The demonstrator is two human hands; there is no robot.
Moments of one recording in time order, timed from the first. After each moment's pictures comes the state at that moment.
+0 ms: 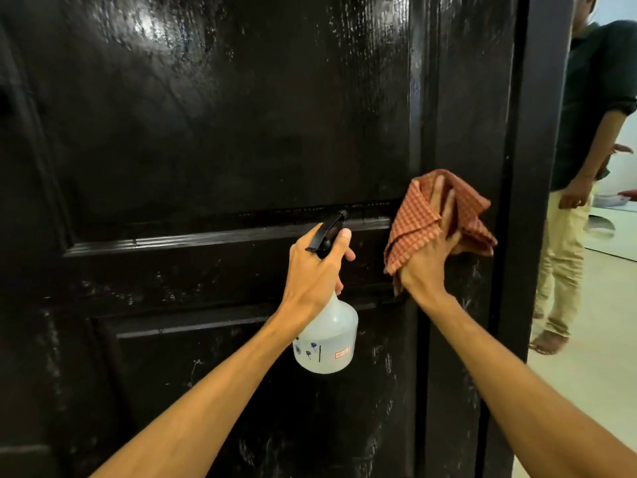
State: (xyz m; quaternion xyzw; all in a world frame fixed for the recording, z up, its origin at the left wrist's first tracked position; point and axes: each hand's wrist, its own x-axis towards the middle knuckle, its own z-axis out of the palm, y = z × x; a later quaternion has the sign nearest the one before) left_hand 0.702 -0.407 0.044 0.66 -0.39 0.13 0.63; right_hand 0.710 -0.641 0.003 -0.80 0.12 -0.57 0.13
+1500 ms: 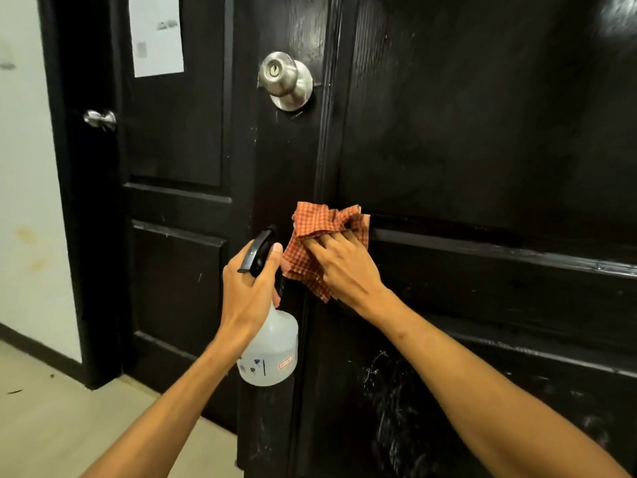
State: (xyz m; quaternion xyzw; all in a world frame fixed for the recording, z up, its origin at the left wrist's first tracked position) left_hand 0.767 -0.048 0.010 0.68 -0.15 0.36 0.62; right_hand 0.843 -0.223 0.038 -0.84 -0.26 -0.45 -0.14
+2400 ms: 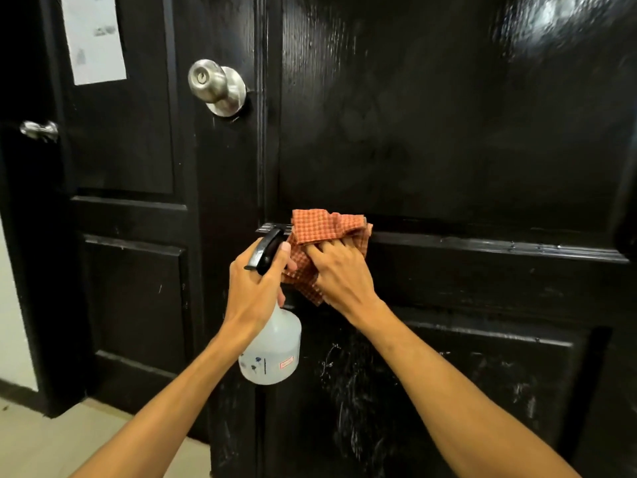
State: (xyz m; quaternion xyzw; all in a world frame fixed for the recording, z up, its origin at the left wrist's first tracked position) left_hand 0.758 -0.125 0.024 0.68 -0.23 0.31 0.63; right_hand 0.813 -0.295 0.029 -0.83 -0.19 -0.52 -0.07
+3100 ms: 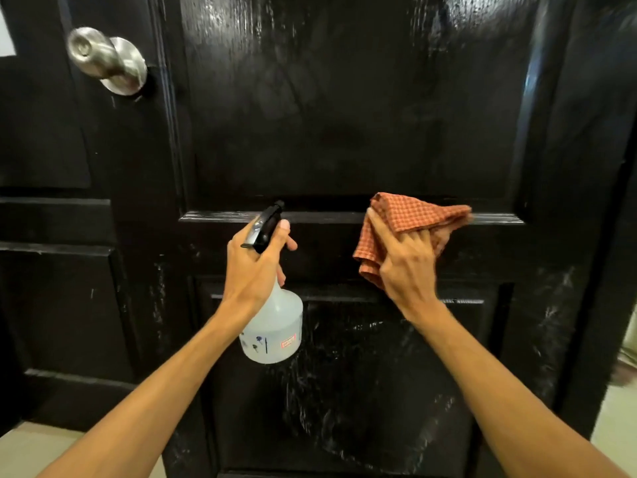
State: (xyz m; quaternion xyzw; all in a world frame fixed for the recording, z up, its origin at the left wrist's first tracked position) left_hand 0.741 -0.222 0.036 0.68 -0.28 0.27 0.62; right_hand 0.744 -0.487 0.001 -0.79 -0.02 -0.61 0.00
